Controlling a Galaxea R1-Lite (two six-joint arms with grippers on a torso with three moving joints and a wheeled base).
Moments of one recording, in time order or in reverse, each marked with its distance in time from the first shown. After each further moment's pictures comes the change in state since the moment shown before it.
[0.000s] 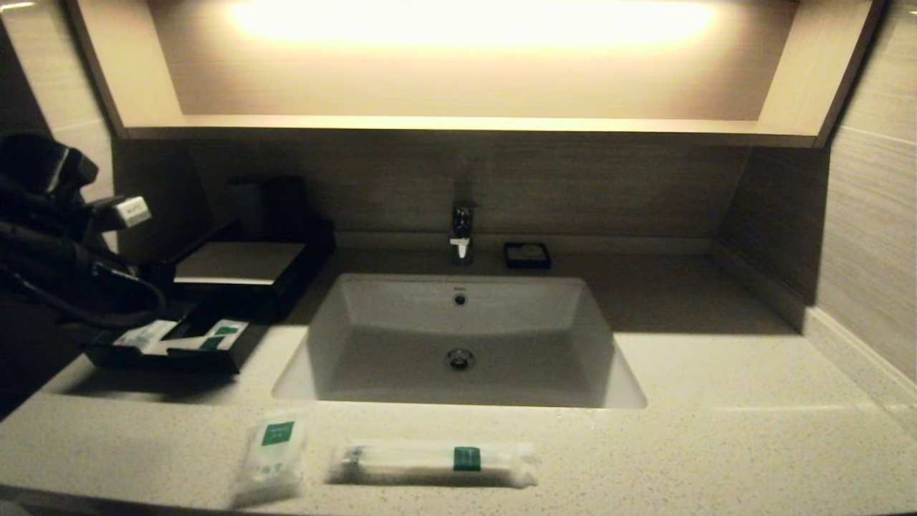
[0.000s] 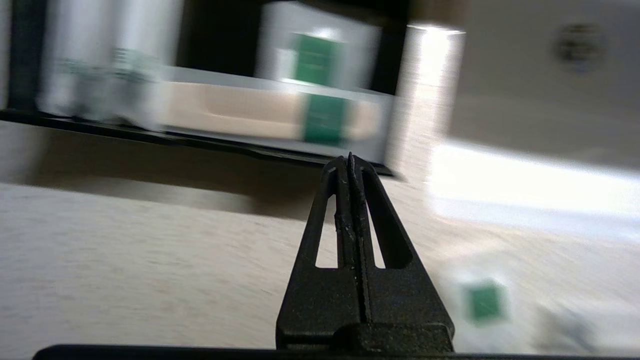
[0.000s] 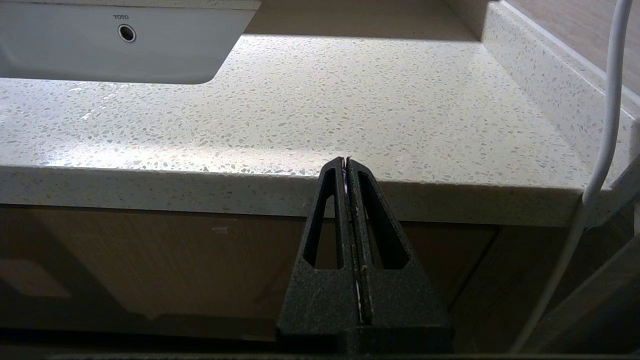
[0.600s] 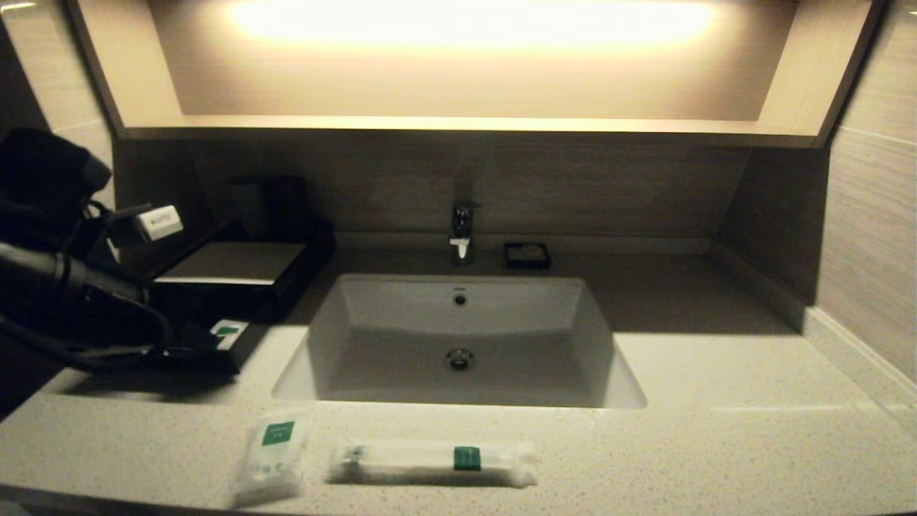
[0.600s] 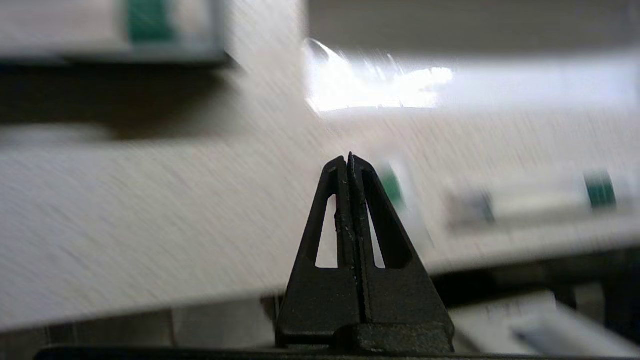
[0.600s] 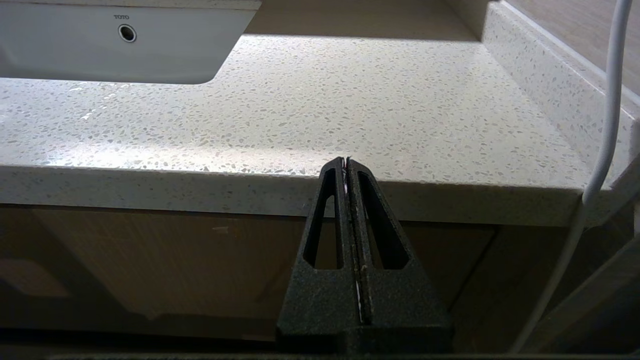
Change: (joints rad) left arm -0.190 -0.157 0.091 0.114 -0.060 -0.018; right arm 0.000 0.000 0.000 0.000 0.000 0.000
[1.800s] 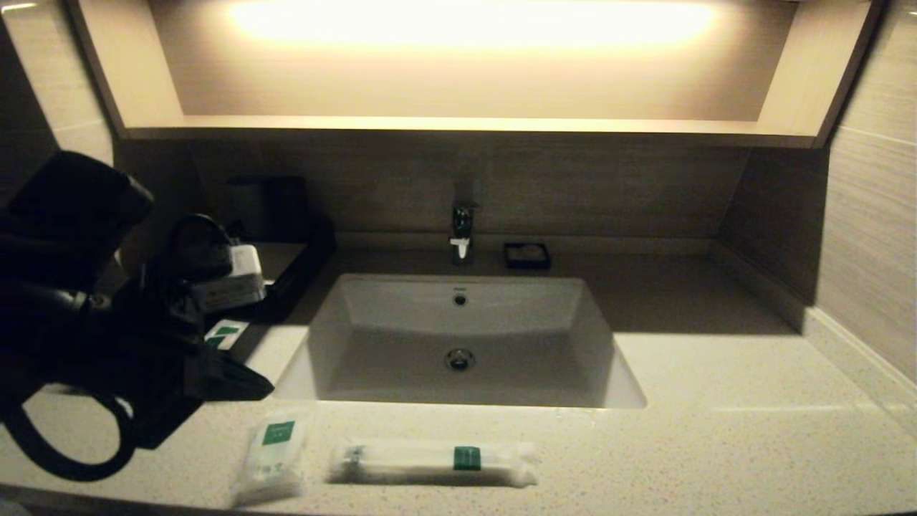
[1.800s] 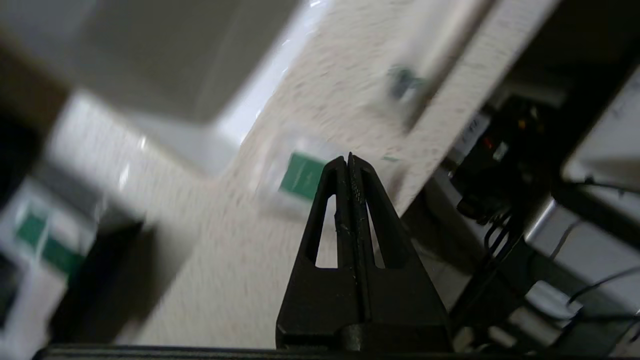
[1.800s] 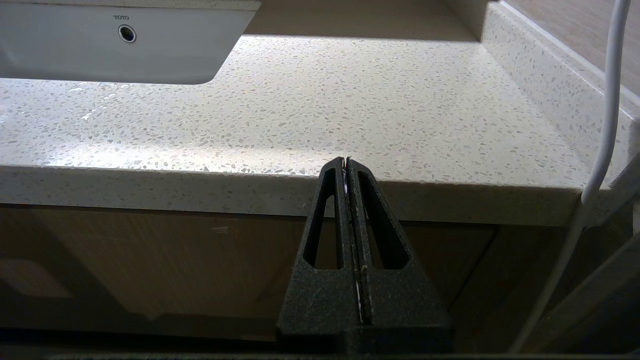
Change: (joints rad) left arm -0.197 -0.056 0.080 0.022 -0.149 0.813; right arm 0.000 0.000 0.000 0.000 0.000 0.000
